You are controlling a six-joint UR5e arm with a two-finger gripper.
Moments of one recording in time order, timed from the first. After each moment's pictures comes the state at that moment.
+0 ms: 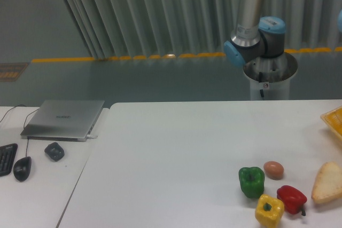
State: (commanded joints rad) arm 2.73 -1.83 -1.52 -1.21 1.61 1.82
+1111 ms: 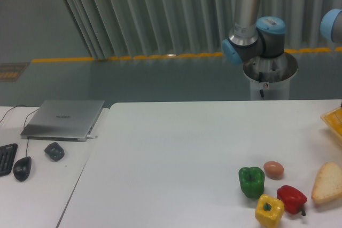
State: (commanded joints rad) arm 2.64 -1.83 -1.54 -1.20 1.48 1.23
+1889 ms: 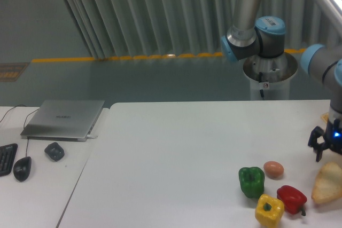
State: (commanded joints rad) arm 2.51 -2.03 -1.48 -1.03 1.48 1.03
